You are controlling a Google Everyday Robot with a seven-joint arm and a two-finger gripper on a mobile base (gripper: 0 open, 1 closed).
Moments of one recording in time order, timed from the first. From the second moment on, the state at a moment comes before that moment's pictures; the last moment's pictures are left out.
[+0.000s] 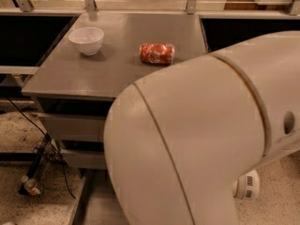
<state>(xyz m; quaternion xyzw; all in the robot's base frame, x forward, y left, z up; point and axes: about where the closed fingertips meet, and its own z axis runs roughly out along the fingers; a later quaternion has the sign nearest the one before) 0.510 -0.264 0.543 -0.33 0.87 -0.23 0.28</state>
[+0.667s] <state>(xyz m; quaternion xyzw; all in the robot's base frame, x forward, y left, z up) 0.532 -0.284 0.609 -0.31 0.84 -0.29 0.33</state>
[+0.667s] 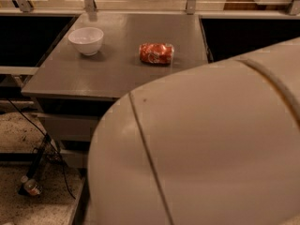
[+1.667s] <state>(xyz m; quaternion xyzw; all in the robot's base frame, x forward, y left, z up) 0.532 -0.309 0.634 -0.28 0.84 -0.30 0.35</state>
